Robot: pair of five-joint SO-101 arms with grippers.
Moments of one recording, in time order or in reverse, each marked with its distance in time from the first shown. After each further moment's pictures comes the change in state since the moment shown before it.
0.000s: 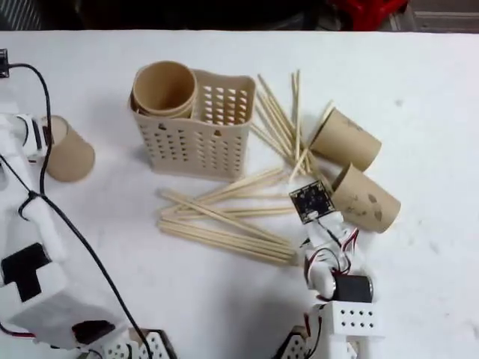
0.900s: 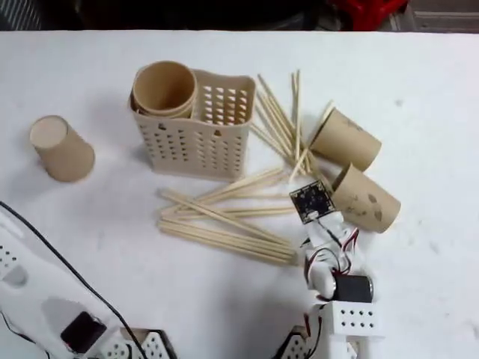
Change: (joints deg) left arm -19.8 44.4 -82.0 38.4 -15.8; right arm 0.1 0.0 0.0 0.0 0.0
